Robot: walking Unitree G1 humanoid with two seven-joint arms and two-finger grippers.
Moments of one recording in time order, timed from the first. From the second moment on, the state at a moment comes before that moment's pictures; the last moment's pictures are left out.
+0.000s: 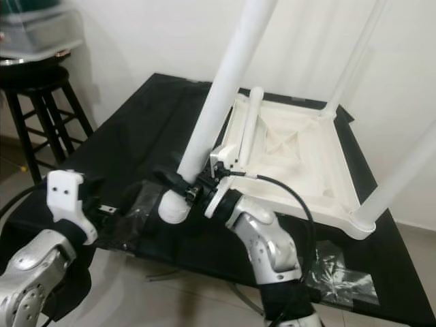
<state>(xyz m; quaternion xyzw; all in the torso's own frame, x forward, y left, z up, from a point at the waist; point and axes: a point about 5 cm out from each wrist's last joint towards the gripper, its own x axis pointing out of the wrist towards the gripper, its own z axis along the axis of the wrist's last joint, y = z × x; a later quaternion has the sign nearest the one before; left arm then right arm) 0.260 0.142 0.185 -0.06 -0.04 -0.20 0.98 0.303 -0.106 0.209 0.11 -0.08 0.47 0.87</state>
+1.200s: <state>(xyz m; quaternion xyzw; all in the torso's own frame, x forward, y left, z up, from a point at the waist) 0.240 0.147 0.165 -0.03 0.00 -0.15 0.99 0.328 -0.110 0.214 -0.01 -0.03 0.58 0.82</state>
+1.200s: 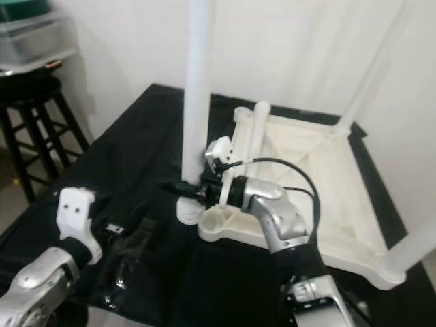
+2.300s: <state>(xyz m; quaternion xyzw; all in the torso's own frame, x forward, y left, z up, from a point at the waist) 0.200 0.140 0.185 -0.01 -0.01 -0.18 0.98 0.336 -0.109 0.227 -0.09 -0.06 0.71 0.69</state>
